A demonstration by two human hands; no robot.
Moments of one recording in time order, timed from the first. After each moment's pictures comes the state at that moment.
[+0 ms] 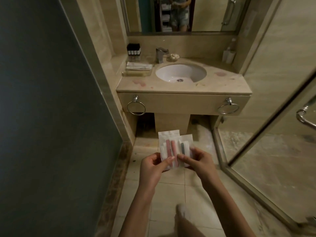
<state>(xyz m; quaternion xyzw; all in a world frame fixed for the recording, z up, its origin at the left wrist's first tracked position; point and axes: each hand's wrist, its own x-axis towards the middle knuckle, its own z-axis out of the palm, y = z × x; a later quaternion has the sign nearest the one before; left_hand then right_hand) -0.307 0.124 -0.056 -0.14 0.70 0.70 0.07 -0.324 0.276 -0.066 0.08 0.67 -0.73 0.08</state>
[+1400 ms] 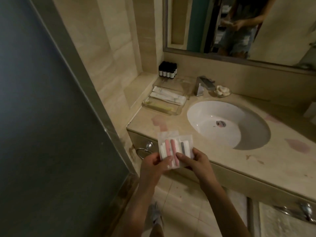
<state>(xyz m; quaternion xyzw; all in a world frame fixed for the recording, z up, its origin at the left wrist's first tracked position) -0.776 0.086 -0.079 -0.25 0.71 0.66 -0.03 -0.834 0.223 -0.074 0.01 0.69 -0.69 0.21</state>
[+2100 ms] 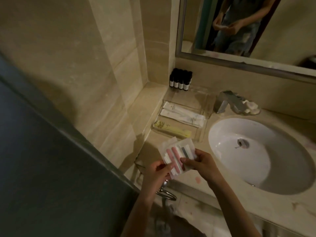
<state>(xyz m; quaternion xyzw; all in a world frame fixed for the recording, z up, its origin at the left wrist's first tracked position) -0.958 -0.064 -0.111 -0.30 0.63 0.72 0.07 -1.032 0.086 -0.099 -0.01 0.74 -0.63 0.21</state>
